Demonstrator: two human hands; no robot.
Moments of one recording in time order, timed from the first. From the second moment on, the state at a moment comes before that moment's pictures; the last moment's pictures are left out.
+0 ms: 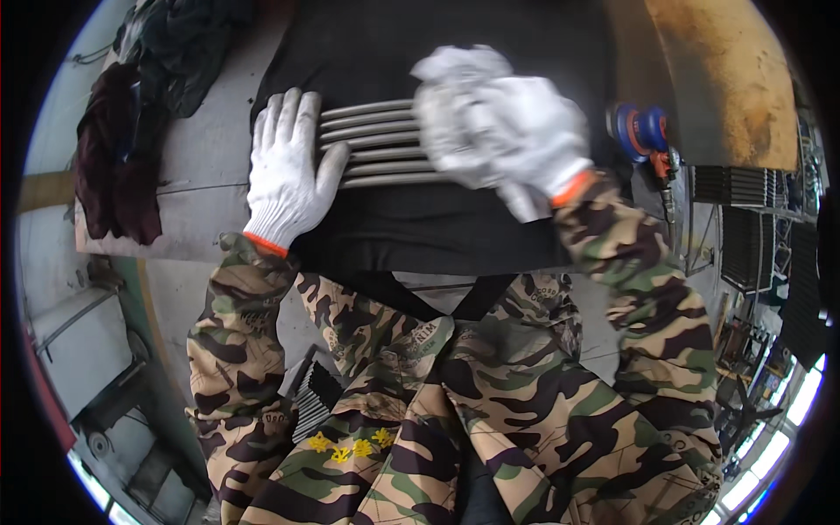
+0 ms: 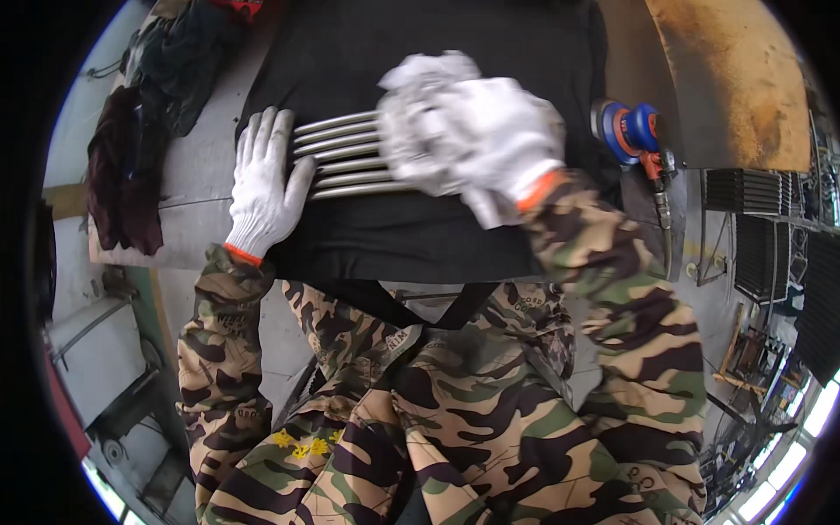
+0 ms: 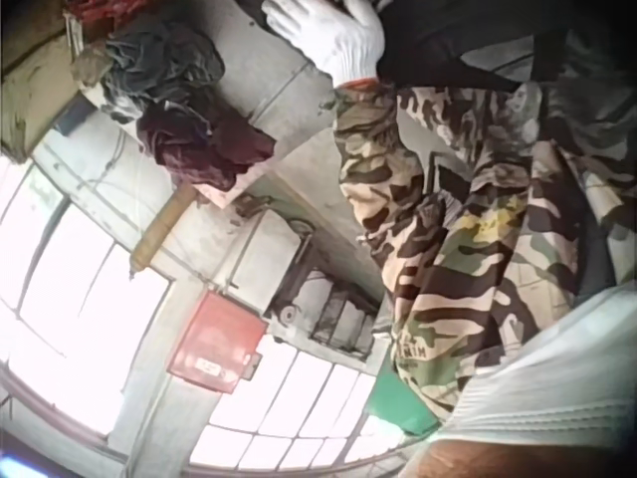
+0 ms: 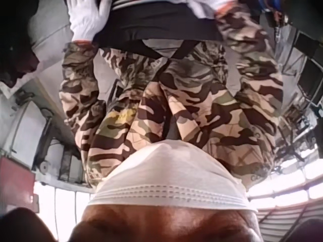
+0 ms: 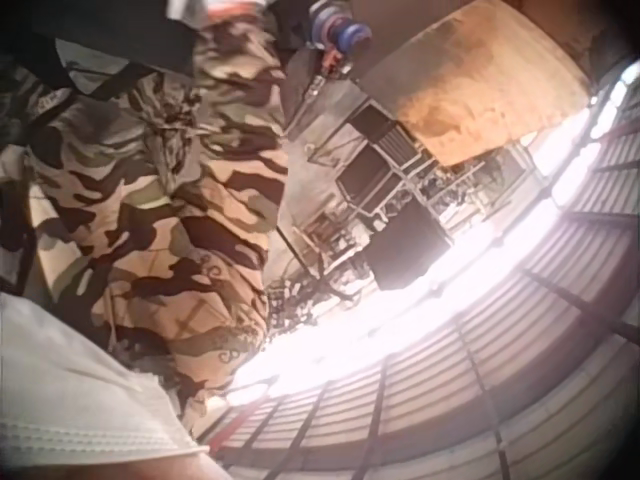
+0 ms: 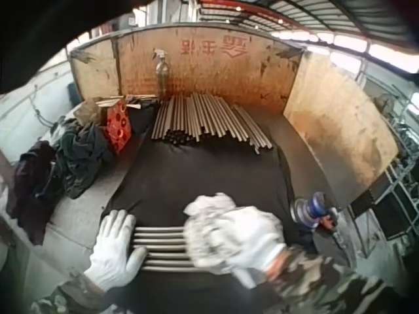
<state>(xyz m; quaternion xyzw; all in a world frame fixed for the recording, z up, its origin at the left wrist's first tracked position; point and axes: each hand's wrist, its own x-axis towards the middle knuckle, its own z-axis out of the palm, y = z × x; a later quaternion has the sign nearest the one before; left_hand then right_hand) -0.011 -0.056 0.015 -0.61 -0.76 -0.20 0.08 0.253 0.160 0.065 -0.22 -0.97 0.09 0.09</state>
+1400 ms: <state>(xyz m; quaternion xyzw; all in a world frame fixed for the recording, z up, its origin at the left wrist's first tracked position) -0.009 -0.059 0.018 -0.60 -0.77 -0.19 0.04 0.367 0.199 0.029 -0.35 -0.80 0.38 0.31</state>
